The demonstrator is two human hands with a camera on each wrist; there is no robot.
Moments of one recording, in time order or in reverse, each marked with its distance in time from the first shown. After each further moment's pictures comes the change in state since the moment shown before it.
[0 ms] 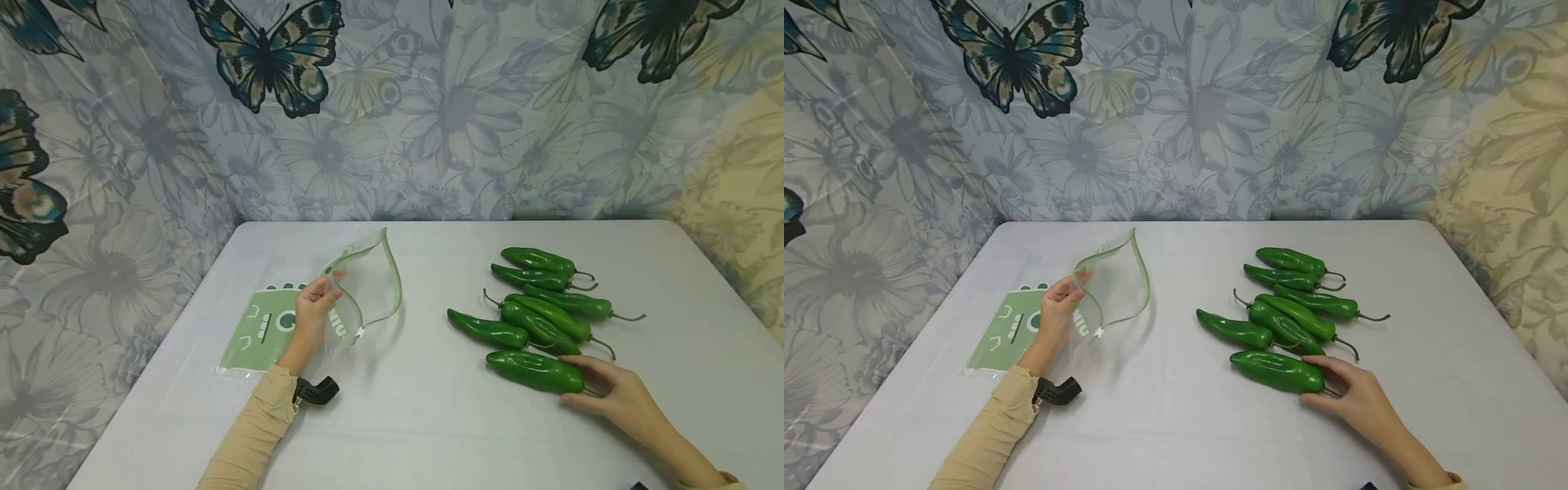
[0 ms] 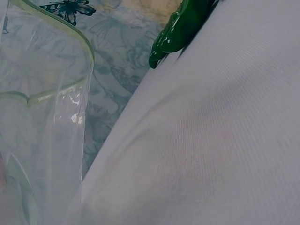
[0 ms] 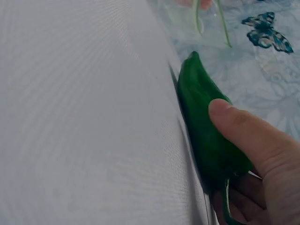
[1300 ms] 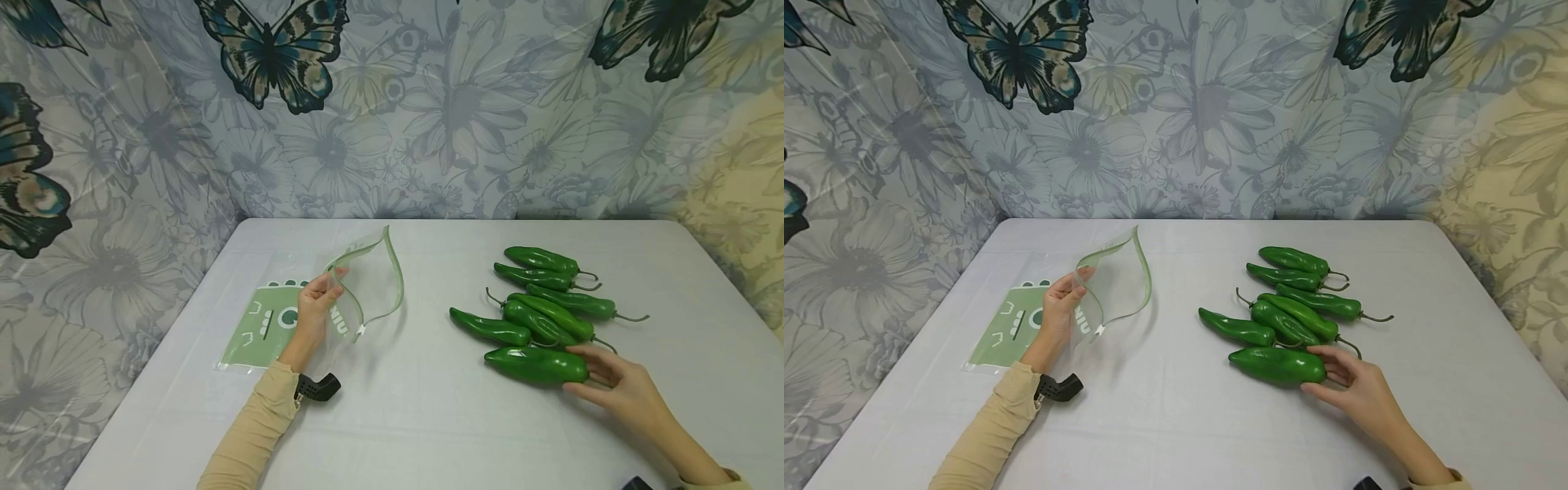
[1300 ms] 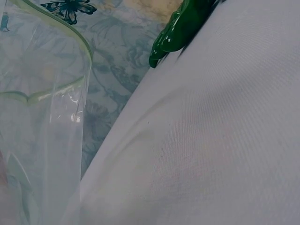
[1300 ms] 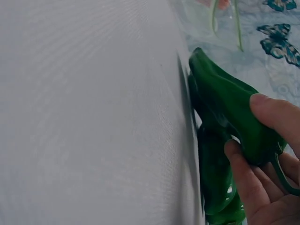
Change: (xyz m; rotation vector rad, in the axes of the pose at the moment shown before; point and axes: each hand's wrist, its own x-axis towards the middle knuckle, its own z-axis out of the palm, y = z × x) left_hand 0.000 0.001 -0.001 0.017 -0.013 -0.010; right_hand 0.008 -0.015 -0.005 0.158 -0.006 0.048
